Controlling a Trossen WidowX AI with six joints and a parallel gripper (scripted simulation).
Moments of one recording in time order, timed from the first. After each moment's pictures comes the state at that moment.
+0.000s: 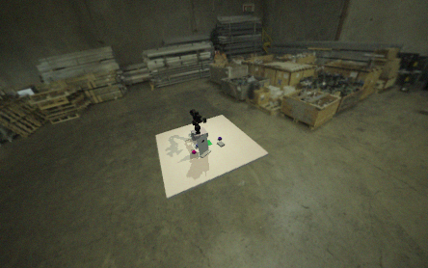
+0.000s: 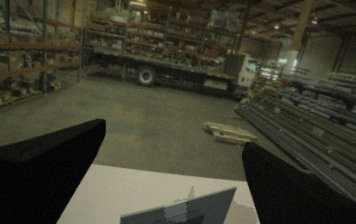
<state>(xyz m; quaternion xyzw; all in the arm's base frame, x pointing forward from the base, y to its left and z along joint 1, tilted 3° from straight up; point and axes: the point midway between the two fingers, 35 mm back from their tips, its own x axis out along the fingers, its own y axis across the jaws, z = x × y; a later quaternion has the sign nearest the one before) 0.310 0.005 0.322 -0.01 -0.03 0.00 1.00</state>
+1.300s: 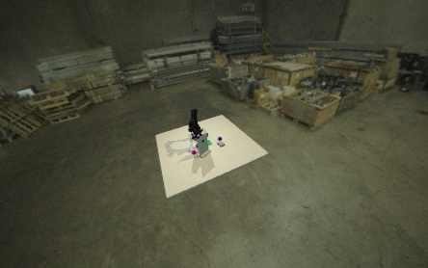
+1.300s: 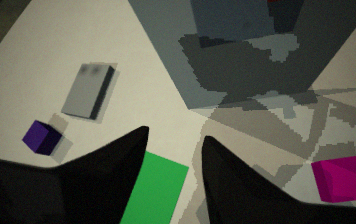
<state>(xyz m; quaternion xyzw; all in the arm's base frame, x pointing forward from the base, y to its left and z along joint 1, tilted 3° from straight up) 0.302 -0.032 0.113 0.10 0.44 0.21 0.87</state>
